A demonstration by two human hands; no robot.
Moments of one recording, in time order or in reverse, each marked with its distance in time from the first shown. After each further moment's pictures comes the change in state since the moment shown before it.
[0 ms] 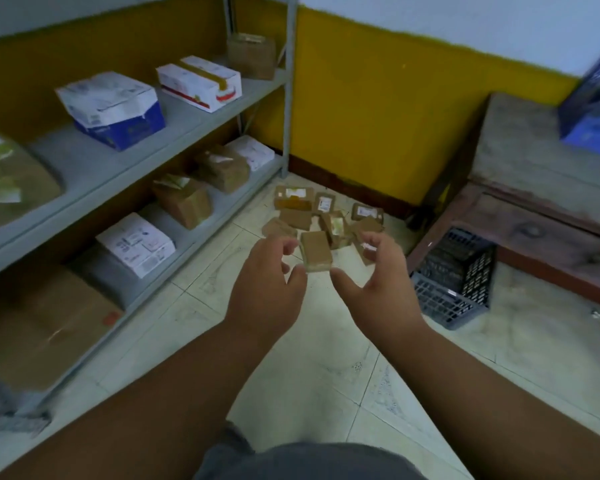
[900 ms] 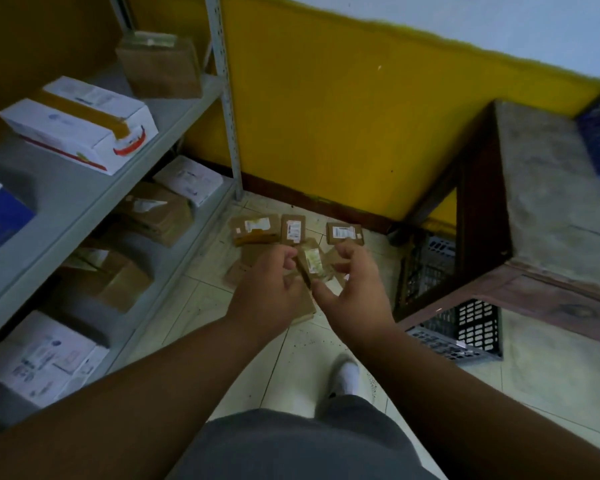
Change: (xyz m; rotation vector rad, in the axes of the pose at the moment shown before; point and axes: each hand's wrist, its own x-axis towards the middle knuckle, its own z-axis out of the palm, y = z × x) left_hand 0.440 -0.054 0.132 -0.028 -0.363 0.001; right_hand 0.410 0.052 0.088 0.019 0.042 0.204
